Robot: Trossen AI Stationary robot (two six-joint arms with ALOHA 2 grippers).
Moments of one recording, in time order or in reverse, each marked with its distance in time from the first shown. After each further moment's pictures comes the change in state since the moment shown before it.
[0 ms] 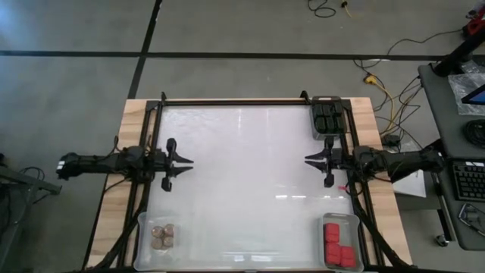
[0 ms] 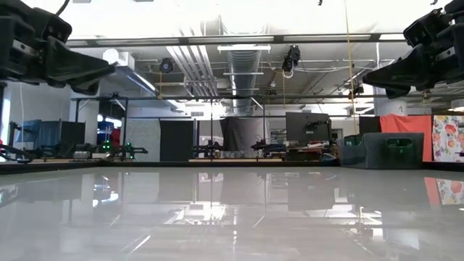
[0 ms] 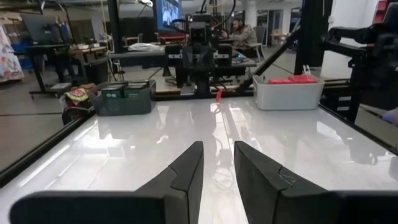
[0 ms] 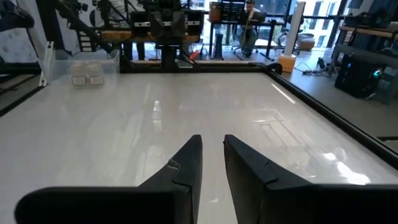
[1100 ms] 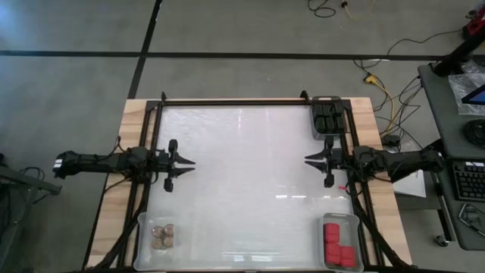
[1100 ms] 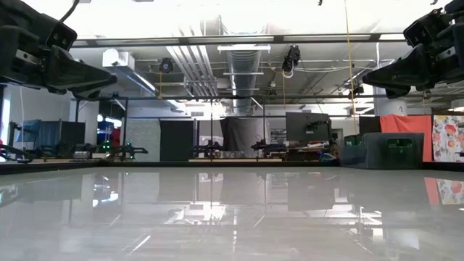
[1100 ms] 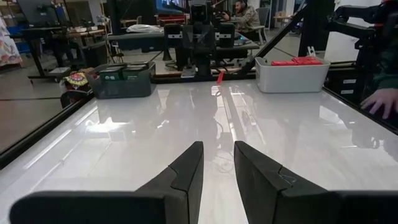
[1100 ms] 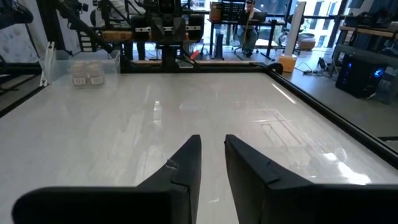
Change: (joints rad) left arm 0.000 0.076 0.000 0.001 -0.008 -0.001; right arm 0.000 0.000 0.000 0.000 -0.002 0.000
